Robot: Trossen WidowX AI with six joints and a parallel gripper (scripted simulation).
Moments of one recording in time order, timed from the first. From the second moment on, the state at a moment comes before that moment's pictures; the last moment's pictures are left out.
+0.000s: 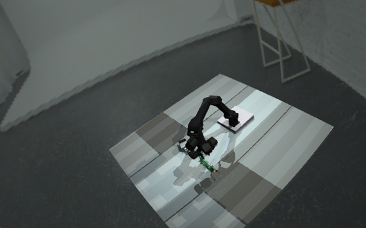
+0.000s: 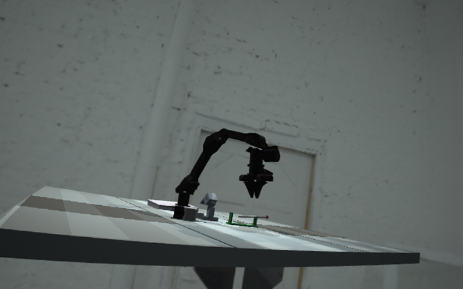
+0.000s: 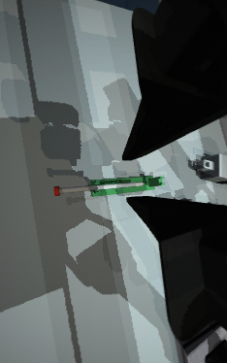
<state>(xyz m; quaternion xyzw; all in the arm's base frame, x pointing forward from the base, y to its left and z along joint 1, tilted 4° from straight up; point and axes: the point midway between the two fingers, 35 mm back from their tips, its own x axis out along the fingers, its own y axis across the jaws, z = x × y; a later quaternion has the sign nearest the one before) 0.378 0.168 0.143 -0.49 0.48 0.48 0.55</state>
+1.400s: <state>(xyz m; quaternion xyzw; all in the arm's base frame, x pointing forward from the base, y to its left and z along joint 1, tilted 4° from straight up) 0.383 0.162 0.047 -0.49 0.48 0.48 0.55</state>
